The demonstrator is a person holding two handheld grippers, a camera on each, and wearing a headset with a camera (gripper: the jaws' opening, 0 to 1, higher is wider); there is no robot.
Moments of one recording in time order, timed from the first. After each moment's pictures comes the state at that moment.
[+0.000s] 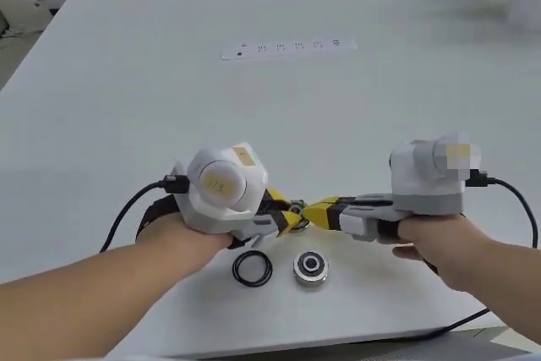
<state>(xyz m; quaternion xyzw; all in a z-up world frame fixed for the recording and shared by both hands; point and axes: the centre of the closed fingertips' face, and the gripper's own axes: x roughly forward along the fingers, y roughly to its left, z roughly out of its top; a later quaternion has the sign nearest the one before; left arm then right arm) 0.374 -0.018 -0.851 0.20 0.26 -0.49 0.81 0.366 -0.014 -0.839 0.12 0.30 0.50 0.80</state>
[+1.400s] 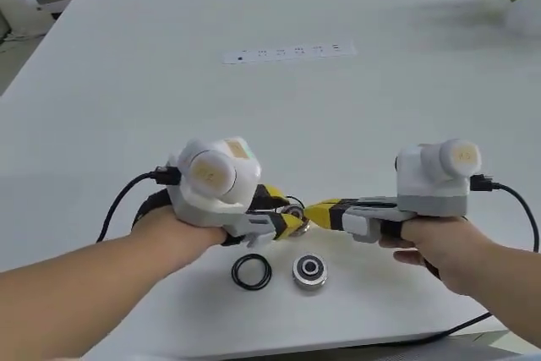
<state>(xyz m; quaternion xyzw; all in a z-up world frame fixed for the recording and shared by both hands) 0.369 -0.017 -0.834 0.18 0.26 -0.51 0.80 0.370 -0.020 -0.836 0.14 0.30 0.49 0.81</state>
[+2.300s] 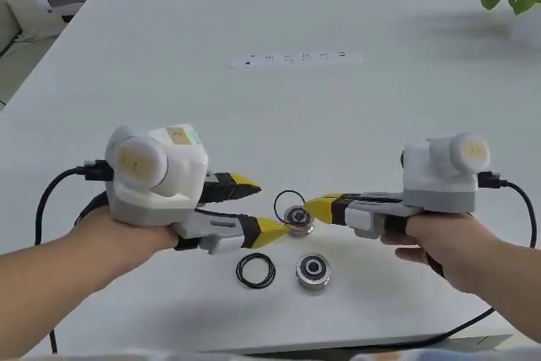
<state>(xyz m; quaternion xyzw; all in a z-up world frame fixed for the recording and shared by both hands) 0.342 0.022 -0.786 0.12 0.24 -0.50 0.82 0.364 -0.012 -0.812 0.14 0.28 0.51 0.80</state>
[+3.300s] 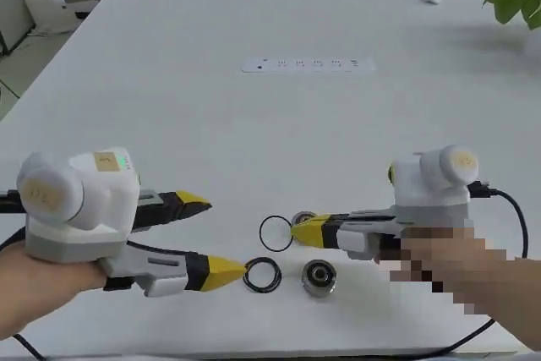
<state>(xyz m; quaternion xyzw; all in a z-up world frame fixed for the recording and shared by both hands) 0.305 0.076 -0.784 0.10 0.26 -0.48 0.83 0.331 0.016 -0.814 0.13 0.32 0.56 0.75</state>
